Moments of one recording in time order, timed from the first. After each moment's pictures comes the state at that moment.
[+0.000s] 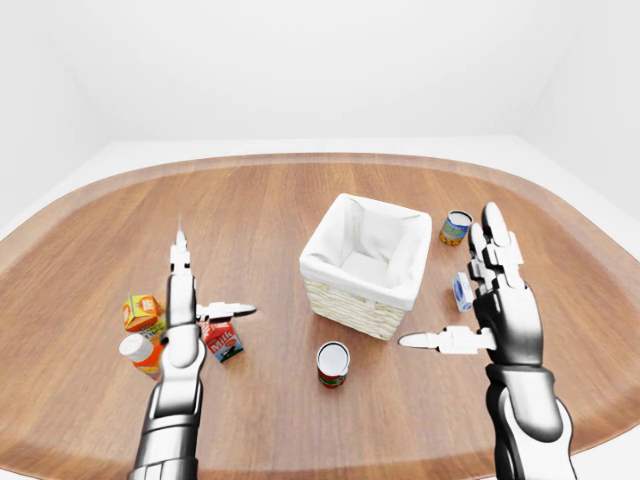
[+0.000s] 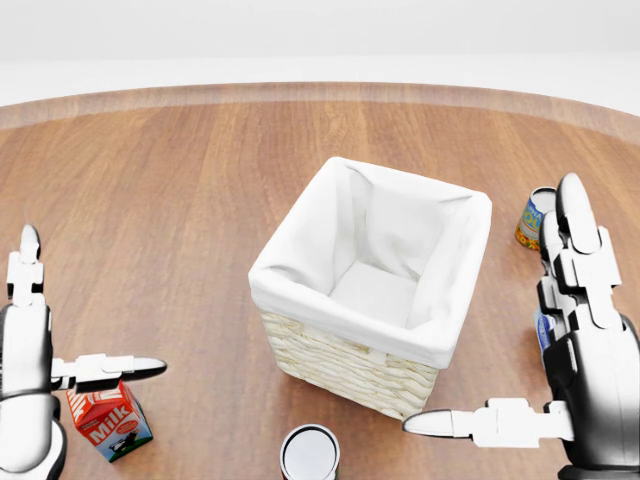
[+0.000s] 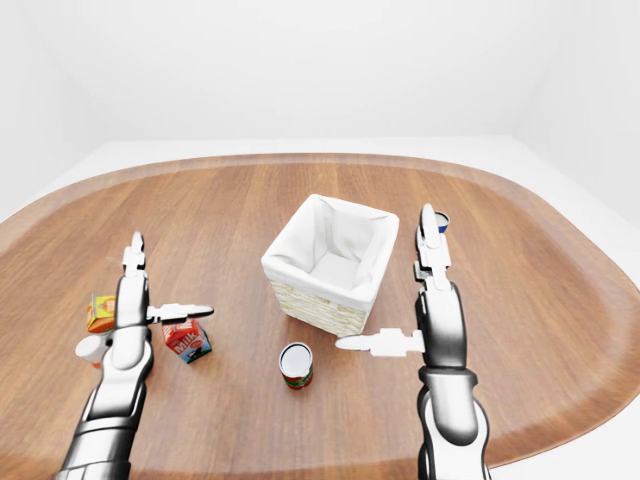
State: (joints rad) left arm -0.17 0.18 0.20 0.23 0.27 -0.09 0.16; right arm 0.22 0.01 -0.09 -0.66 -0.18 0.04 0.11
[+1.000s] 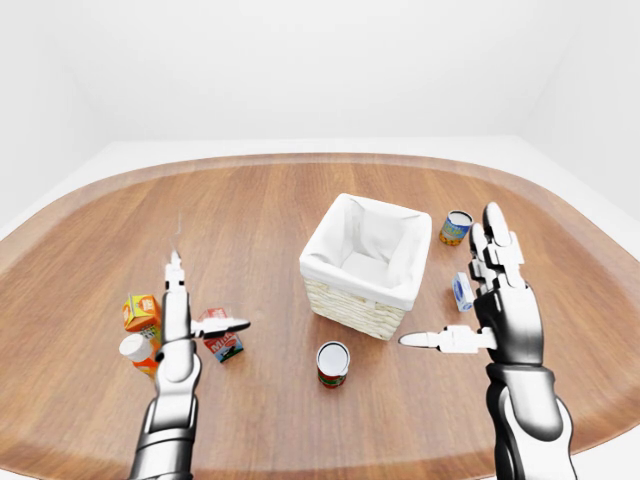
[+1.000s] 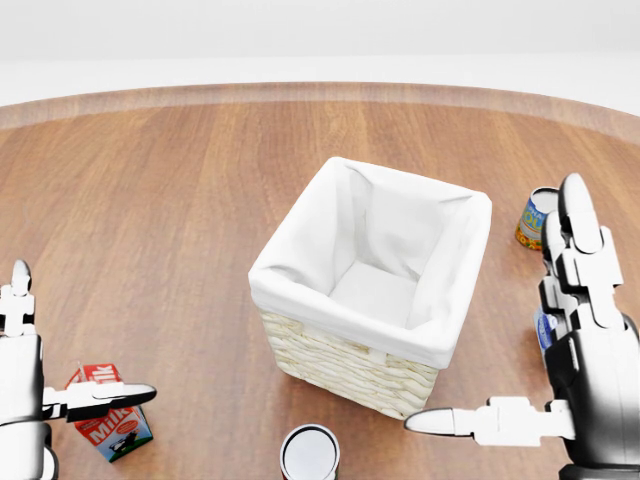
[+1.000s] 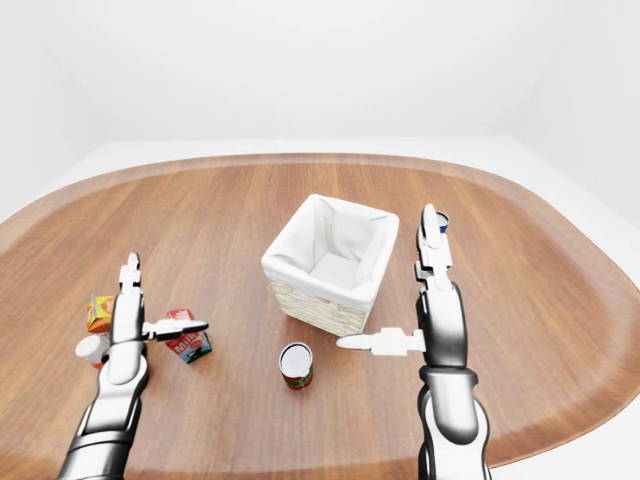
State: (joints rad) left arm -0.11 0.19 0.22 0.27 0.26 -0.09 0.17; right arm 0.21 0.01 -0.10 -0.65 -0.18 0.04 0.11
